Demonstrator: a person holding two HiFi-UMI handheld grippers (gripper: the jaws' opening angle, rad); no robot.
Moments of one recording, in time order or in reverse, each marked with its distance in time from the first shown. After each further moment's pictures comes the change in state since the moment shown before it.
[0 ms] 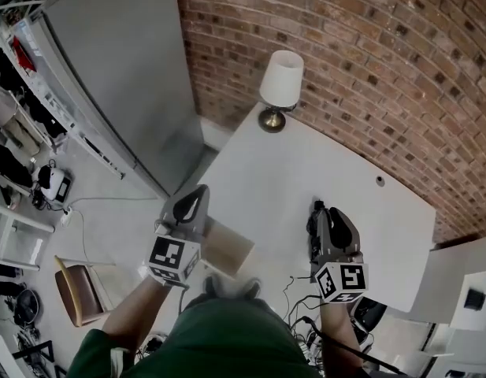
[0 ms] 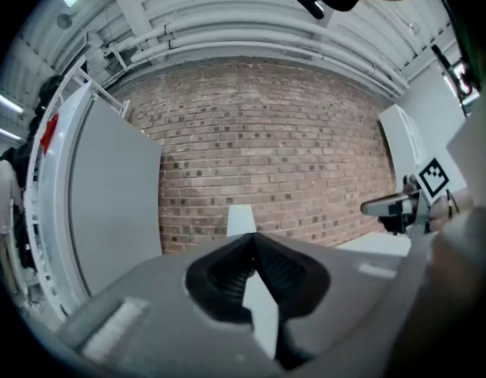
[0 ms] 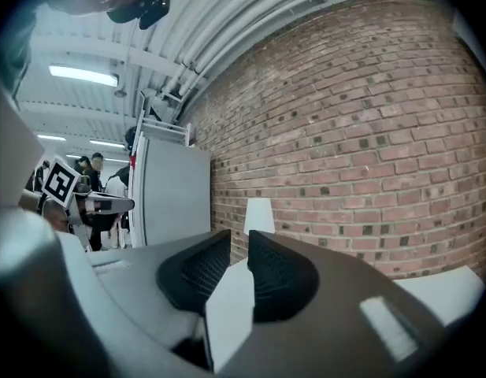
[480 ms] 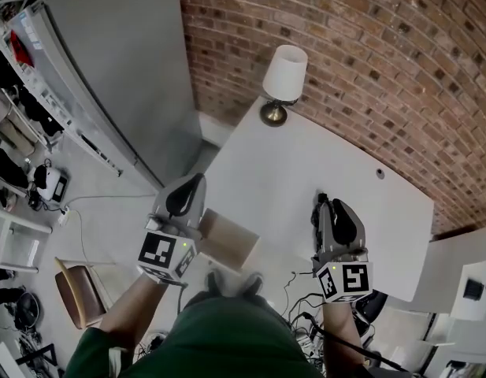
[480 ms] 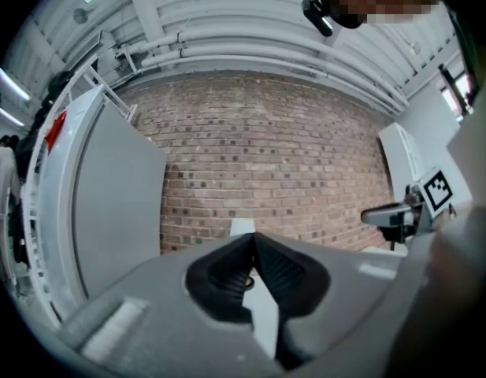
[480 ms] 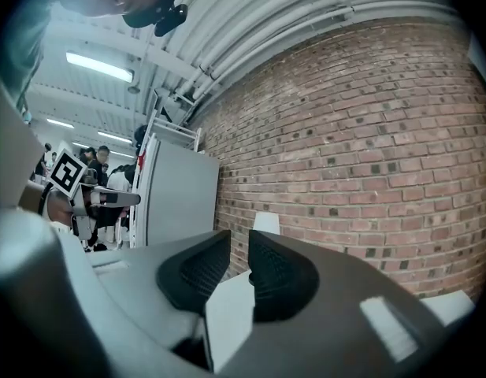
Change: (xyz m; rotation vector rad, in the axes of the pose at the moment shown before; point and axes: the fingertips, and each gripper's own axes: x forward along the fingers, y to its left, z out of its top) left arm -0.025 0.030 0.034 -0.044 -0.087 -0.024; right arm -0.002 0.049 0.037 -0.106 -0.061 0.005
